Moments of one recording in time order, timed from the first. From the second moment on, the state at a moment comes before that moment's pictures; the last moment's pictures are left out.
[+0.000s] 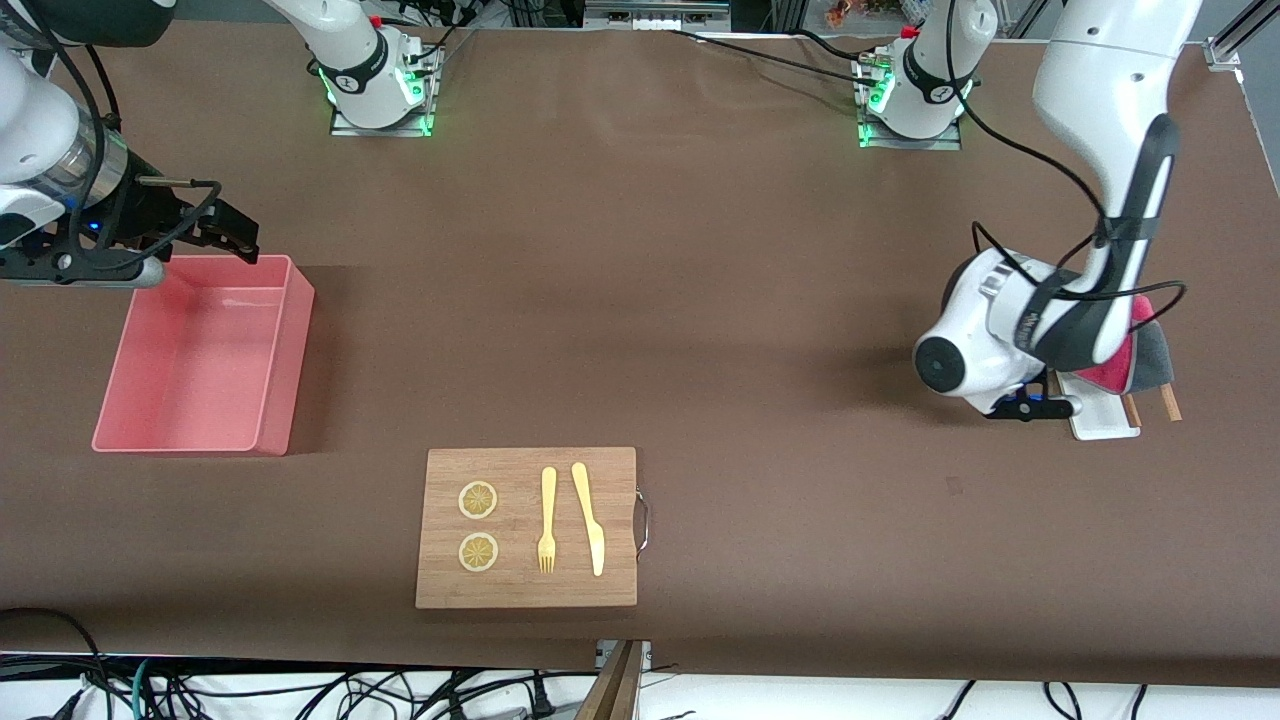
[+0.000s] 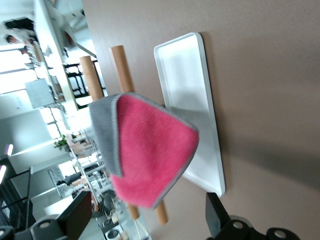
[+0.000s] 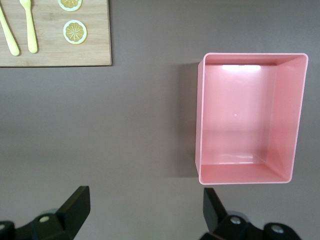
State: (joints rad) left arm -0.07 0.54 -0.09 -1.90 0.97 1.67 -0.68; right arm 0.12 0.05 0.02 -1.60 -0.03 1.60 0.14
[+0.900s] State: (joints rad) left arm -0.03 0.67 -0.09 -2.01 1.26 1.74 -1.02; right arm 0.15 0.04 0.02 -1.59 -0.03 1.60 0.14
